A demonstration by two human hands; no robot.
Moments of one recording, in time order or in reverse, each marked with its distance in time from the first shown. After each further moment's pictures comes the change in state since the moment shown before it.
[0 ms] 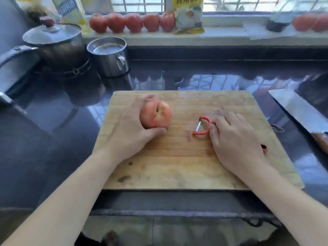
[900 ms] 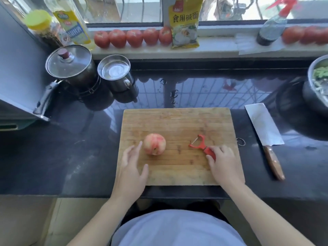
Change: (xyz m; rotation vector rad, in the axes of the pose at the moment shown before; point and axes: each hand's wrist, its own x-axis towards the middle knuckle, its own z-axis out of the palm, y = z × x) left_hand -0.057 0.077 -0.057 0.059 -0.156 -0.530; right_hand 0.002 0.013 -0.081 0.111 -0.546 0.409
